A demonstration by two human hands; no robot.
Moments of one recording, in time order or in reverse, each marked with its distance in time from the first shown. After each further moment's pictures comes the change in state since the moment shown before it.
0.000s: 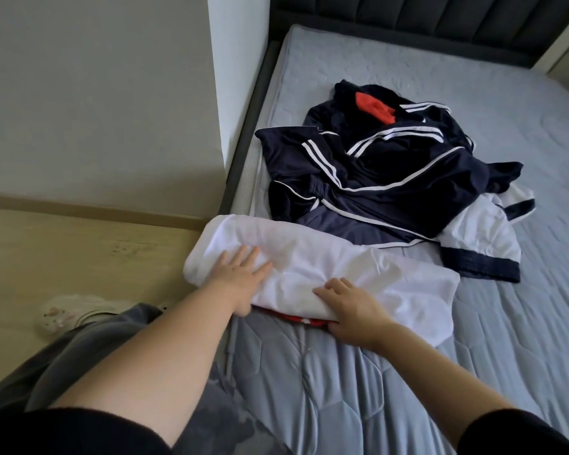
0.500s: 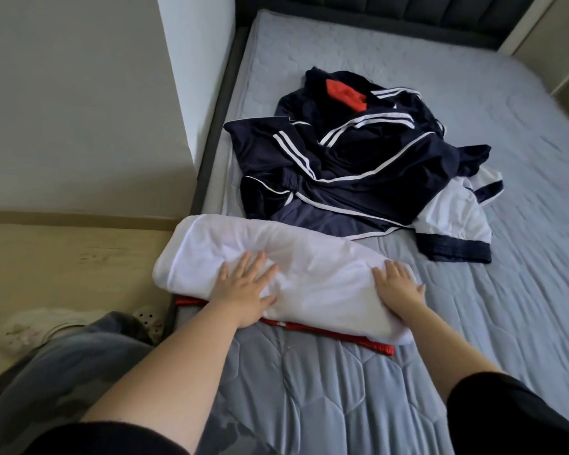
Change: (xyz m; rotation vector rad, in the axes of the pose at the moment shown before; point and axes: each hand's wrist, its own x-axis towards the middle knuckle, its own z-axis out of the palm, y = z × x) left_hand 0.028 0.046 0.026 -0.208 0.113 0.042; right_hand -0.028 0.110 0.017 0.392 -0.001 0.966
